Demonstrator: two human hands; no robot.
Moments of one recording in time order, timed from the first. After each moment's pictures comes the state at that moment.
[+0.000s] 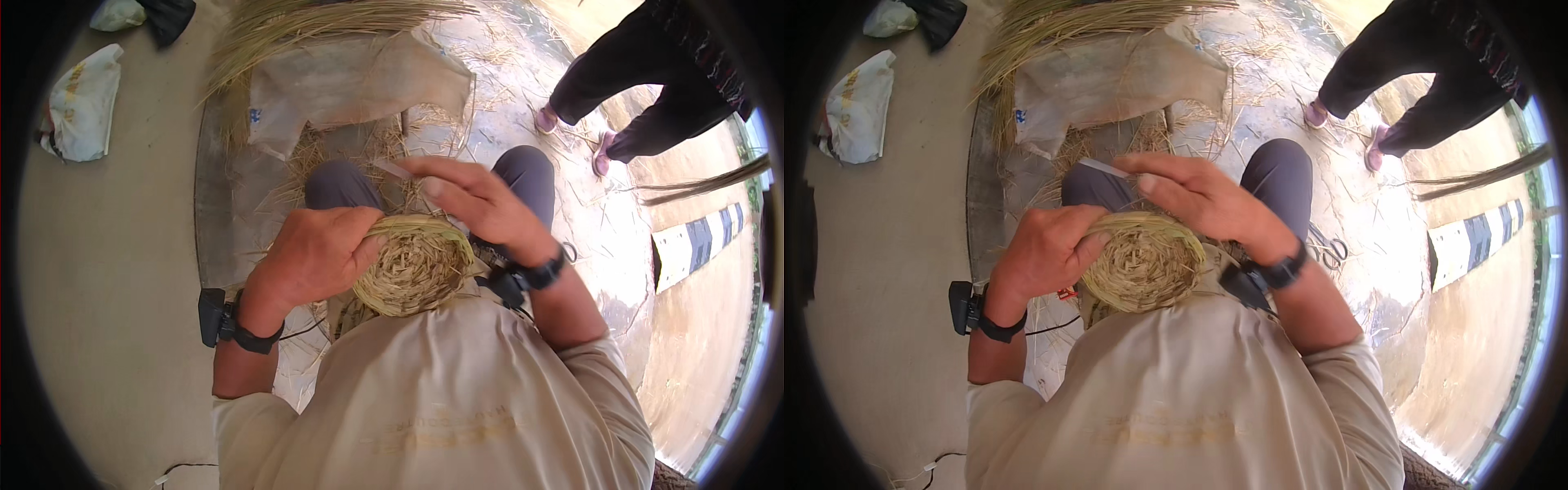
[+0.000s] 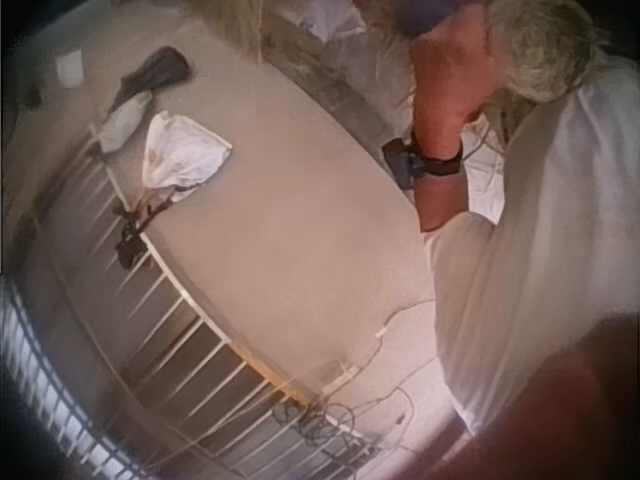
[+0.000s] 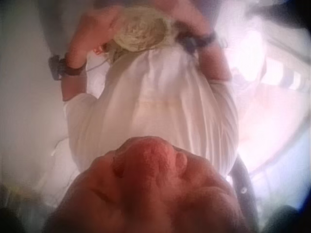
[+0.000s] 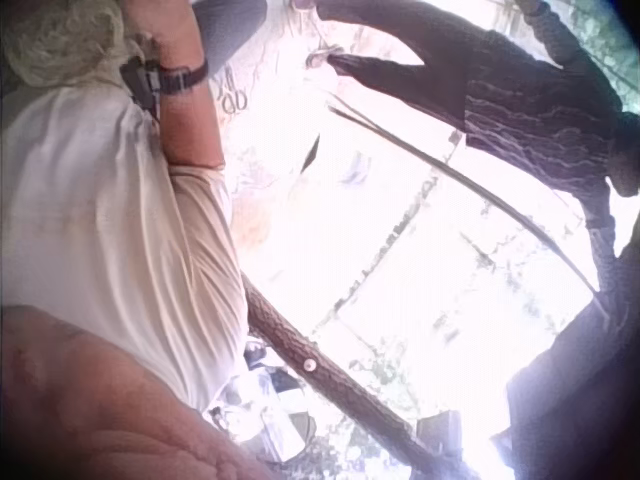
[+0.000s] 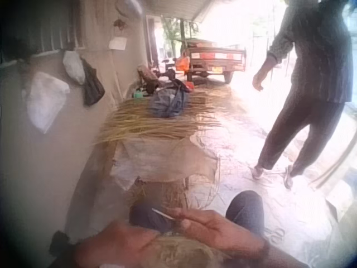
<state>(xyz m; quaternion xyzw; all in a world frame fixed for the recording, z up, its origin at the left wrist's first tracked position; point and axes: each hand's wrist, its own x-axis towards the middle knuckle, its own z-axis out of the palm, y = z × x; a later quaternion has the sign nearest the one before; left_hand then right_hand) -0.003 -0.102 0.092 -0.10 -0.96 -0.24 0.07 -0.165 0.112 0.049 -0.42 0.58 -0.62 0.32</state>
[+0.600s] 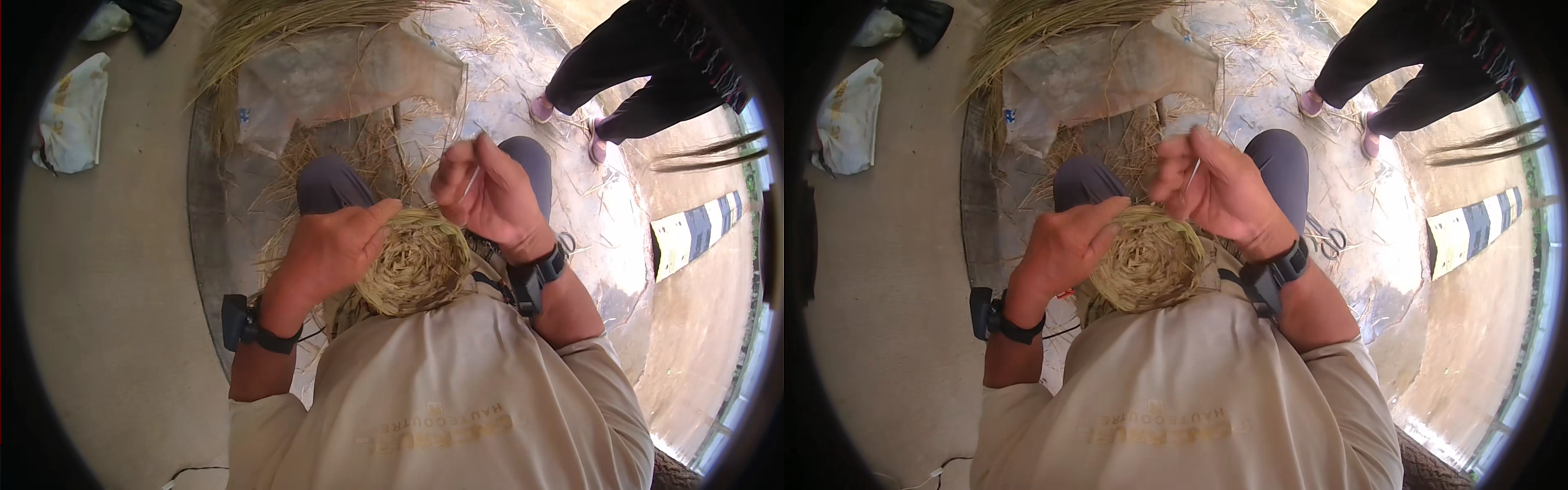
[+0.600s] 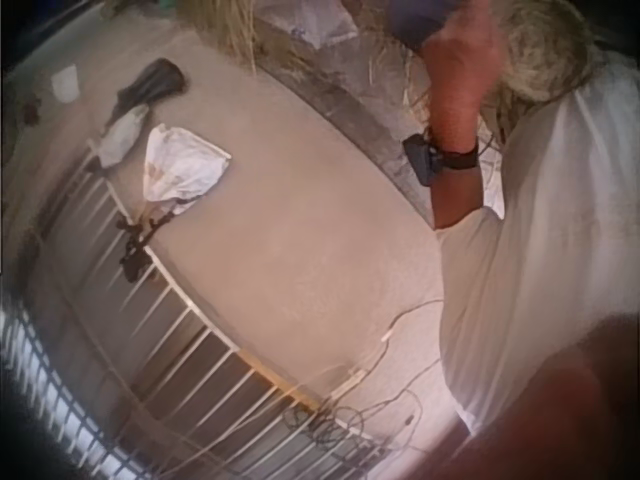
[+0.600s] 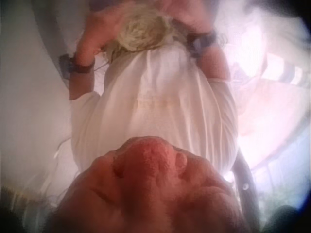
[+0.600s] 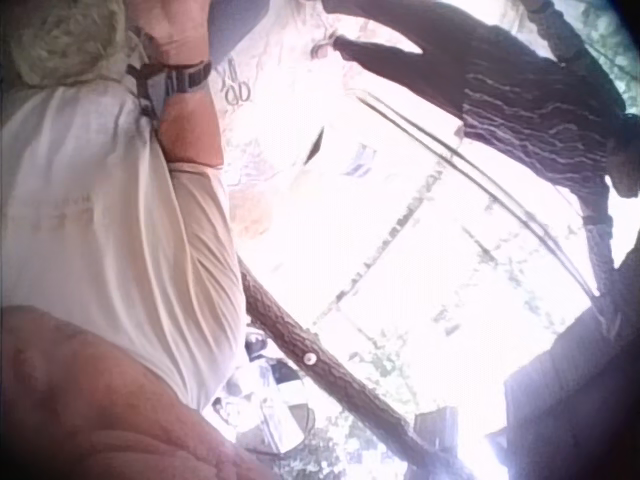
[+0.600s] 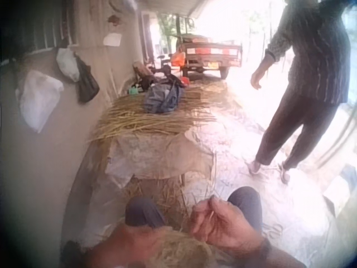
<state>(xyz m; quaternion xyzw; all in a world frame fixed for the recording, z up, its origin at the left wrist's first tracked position) -0.012 -0.088 0.054 -0.08 -0.97 -0.23 0.09 -0.177 0.125 0.017 -0.07 0.22 -0.84 0.48</state>
